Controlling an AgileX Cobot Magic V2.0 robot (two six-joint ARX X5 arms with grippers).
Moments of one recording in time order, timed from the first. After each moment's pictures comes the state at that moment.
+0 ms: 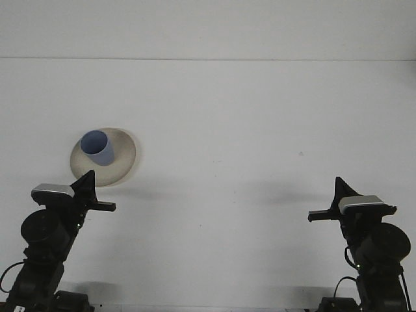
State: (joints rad) left arm -0.12 0.56 0.55 -0.03 -0.03 -0.04; right arm -0.03 0.48 0.57 -0.24 -0.10 -0.02
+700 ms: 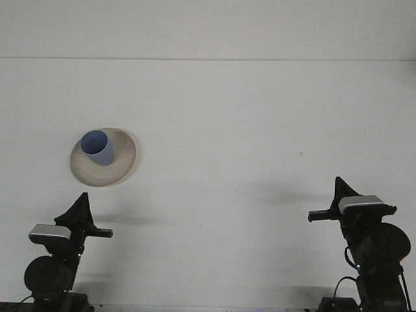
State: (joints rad) left arm -0.08 0.05 0.15 0.09 -0.03 -0.02; right arm -0.03 0.48 0.57 -0.24 -0.10 -0.02
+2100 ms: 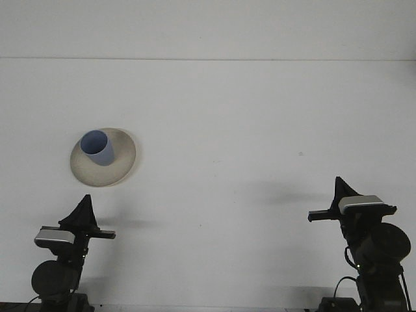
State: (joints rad) left arm -0.08 0.01 0.03 0.22 -0.03 -0.02; right arm -0.03 0.48 0.57 -0.24 -0.10 -0.02
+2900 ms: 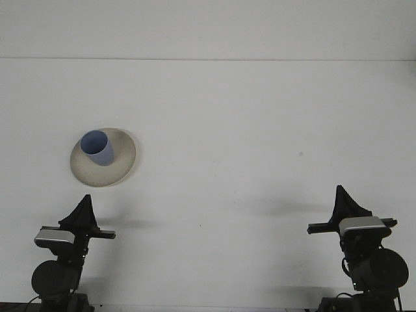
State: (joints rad) left arm -0.08 0.01 0.03 0.22 -0.03 -0.02; right arm -0.02 0.25 0.40 -0.13 -0.10 -0.02
